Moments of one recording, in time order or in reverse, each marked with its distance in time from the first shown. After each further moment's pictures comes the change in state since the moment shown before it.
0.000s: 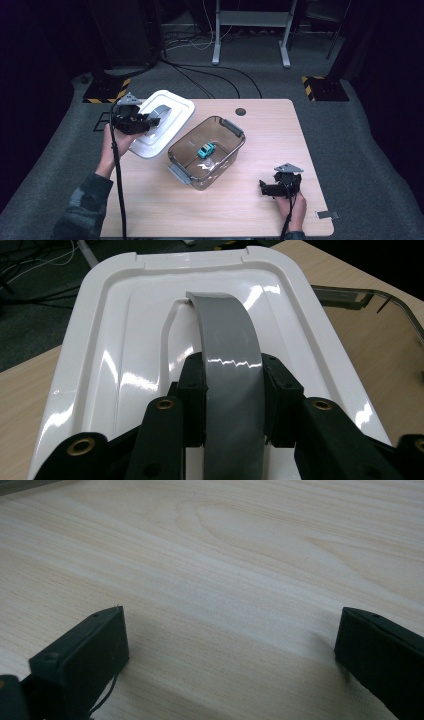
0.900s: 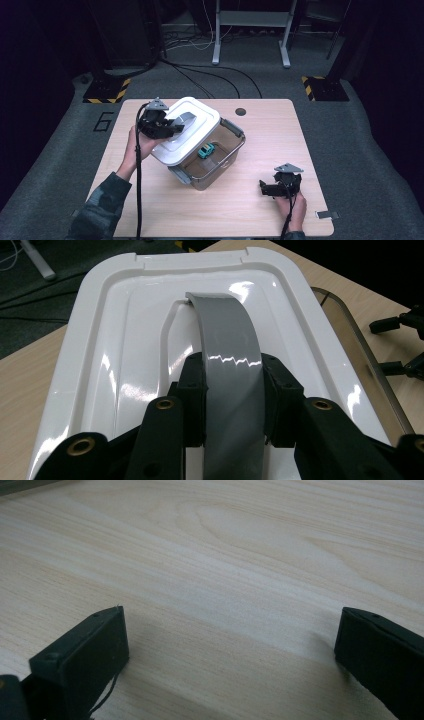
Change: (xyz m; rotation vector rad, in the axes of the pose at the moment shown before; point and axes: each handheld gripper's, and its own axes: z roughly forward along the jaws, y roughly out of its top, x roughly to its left) left arm -0.051 0.014 0.036 0.031 -0.128 0.066; right arm 0.000 0.000 0.000 -0.002 0.000 0.004
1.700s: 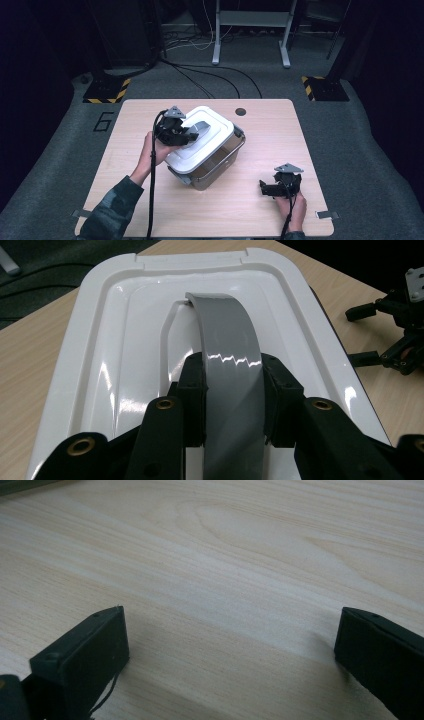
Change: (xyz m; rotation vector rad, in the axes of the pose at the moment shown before) left arm -0.030 0.000 0.032 0.036 -0.064 0.028; right arm 0.000 0.000 0.000 0.001 -0.001 -0.003
